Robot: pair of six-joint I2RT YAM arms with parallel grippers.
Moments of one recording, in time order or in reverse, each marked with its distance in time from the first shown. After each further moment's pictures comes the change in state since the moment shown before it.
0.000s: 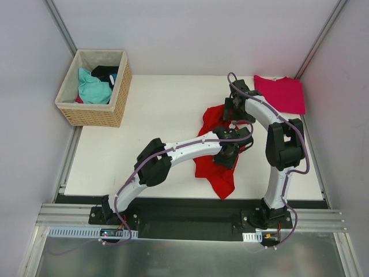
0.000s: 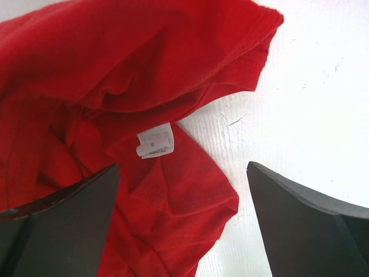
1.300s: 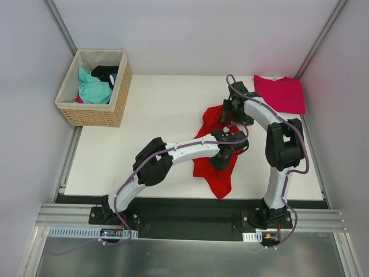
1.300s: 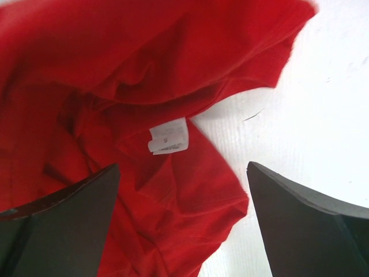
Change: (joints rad) left arm 0.008 -0.011 -0.122 0.050 -0.034 -0.045; right arm 0.008 0.000 -0.009 0.003 -0.031 0.006
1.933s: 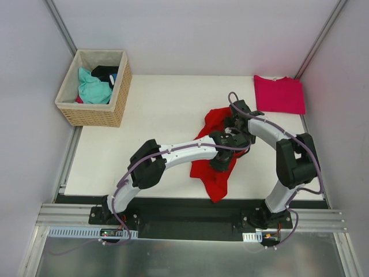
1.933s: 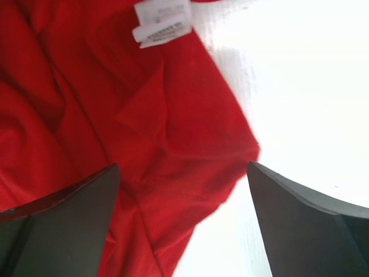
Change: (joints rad) left arm -0.025 -0.088 -0.034 -0.031 -0.025 0.013; right arm 0.058 -0.241 -0.410 0.113 -0.048 0.101
